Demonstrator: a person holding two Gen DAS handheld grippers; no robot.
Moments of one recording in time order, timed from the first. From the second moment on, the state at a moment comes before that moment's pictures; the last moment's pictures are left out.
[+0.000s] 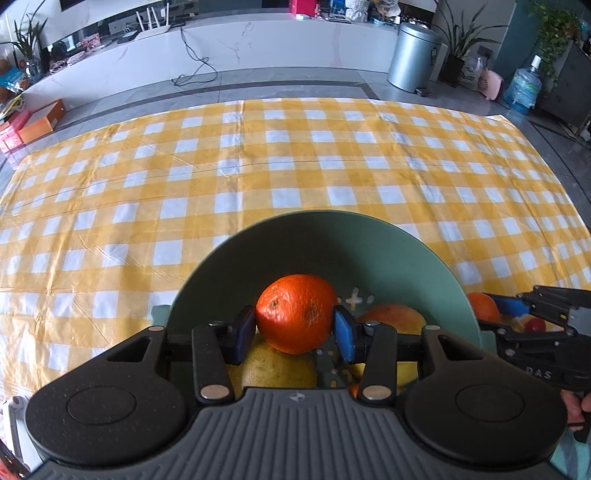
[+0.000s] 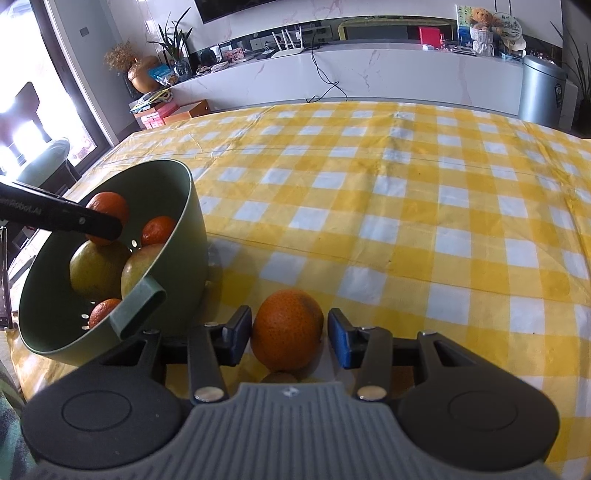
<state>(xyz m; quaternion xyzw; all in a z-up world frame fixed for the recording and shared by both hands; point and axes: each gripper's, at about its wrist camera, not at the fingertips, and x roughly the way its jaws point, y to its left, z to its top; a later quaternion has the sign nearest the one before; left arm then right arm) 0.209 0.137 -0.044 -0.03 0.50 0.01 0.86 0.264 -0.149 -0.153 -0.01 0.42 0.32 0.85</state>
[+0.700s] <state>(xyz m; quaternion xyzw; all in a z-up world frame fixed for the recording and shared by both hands) 0.189 0.143 -0.053 -0.04 0.55 0.01 0.83 0.260 -0.154 -0.147 -0.01 0.40 0.31 0.86</state>
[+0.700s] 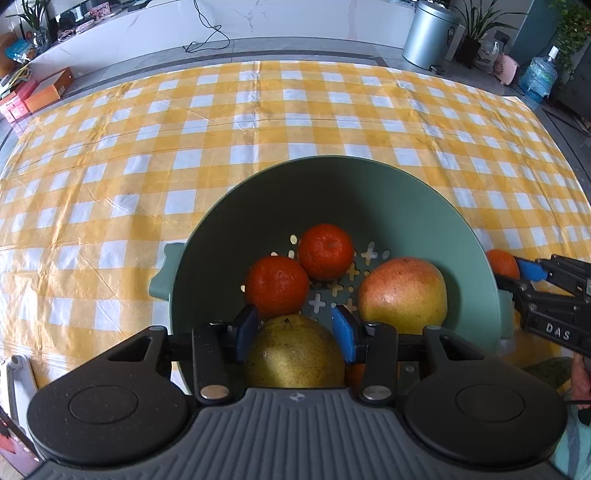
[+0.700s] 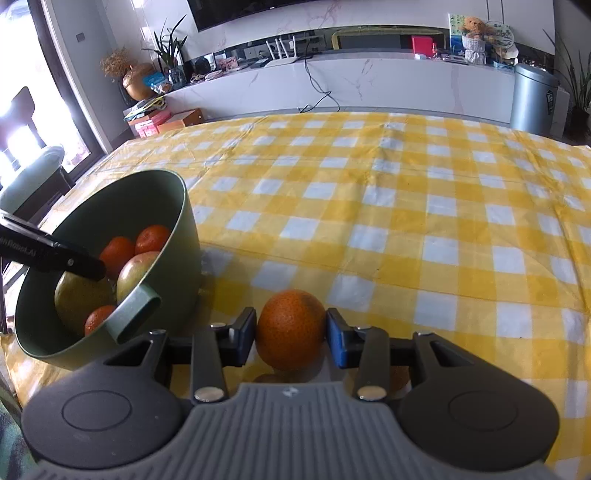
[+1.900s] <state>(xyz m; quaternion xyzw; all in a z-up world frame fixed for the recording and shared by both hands) 0.123 0.150 -0.048 -0.07 0.46 -0.01 0.88 0.248 -0.033 -0.091 0.04 0.44 0.42 0.79</state>
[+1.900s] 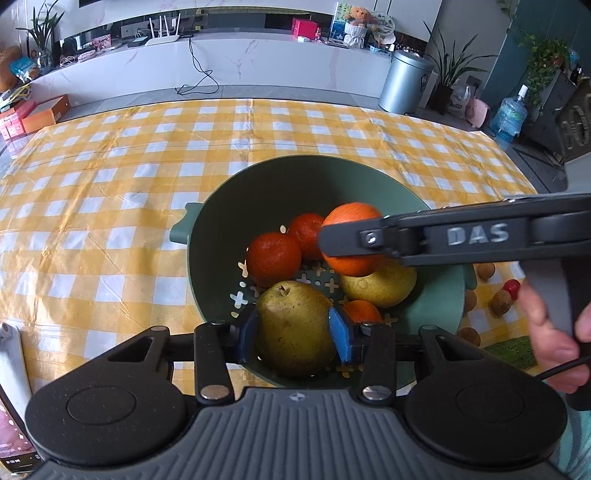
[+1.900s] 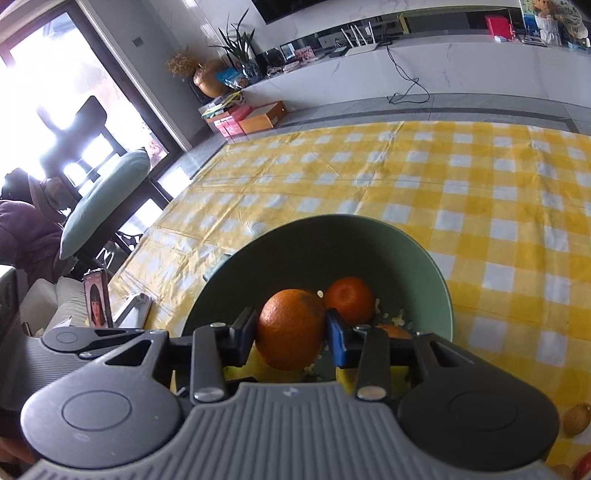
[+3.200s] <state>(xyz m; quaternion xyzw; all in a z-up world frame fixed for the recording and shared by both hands) 0.113 0.140 -0.029 -0.09 0.44 -0.01 0.89 0.234 -0.025 -0.085 -0.03 0.44 0.38 0.81</state>
